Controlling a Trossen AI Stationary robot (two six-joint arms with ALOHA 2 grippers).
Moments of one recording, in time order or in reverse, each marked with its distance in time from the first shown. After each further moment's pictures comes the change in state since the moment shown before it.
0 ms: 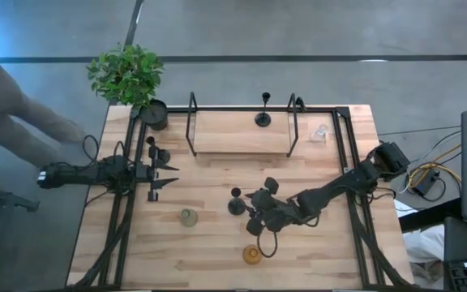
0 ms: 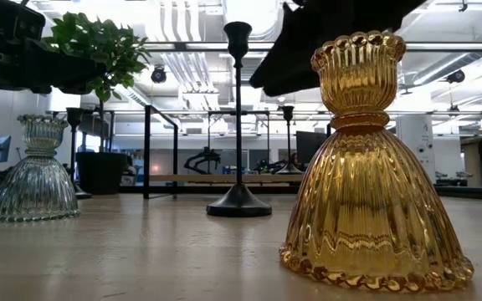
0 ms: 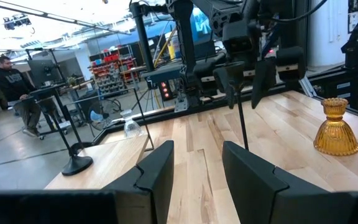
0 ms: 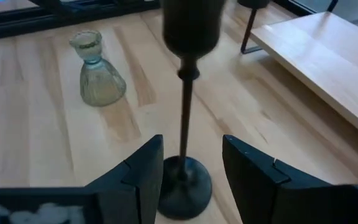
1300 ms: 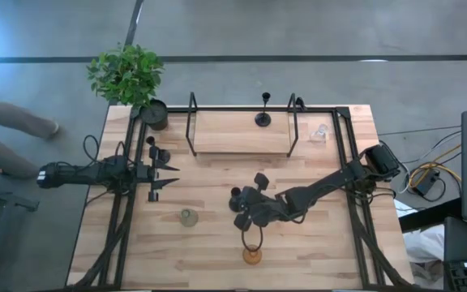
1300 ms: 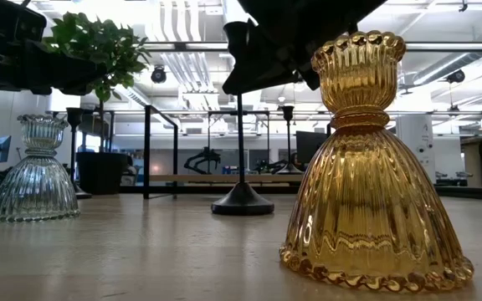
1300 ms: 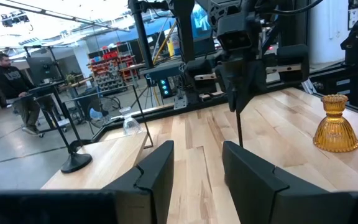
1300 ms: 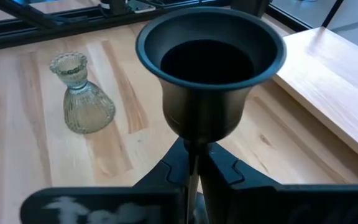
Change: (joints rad) left arm 0.000 0.012 0.000 0.000 0.000 0.000; right arm -0.061 0.085 0.118 -0.001 -0.001 -0.055
